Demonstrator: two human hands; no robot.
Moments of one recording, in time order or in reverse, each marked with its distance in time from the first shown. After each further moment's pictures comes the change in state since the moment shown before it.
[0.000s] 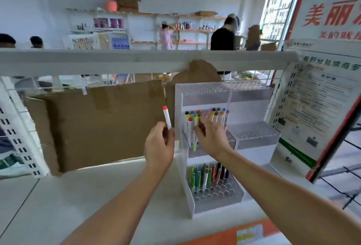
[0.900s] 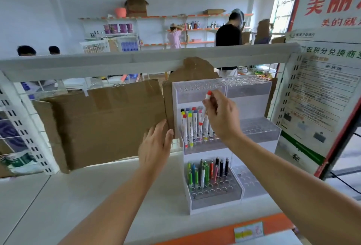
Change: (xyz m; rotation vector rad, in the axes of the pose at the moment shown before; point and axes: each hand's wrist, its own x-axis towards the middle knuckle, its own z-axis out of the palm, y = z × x) left_hand -0.013 0.015 -0.012 0.325 -0.160 0.025; right_hand 0.011 0.002 -0.046 0.231 0.335 -0.189
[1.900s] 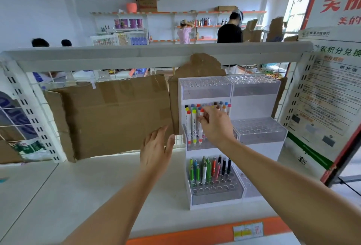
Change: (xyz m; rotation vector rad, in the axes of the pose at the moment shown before) left_hand -0.017 -0.012 0.008 0.093 -0.095 -0.085; right_hand -0.015 0.014 0.028 -0.240 -0.314 0.156
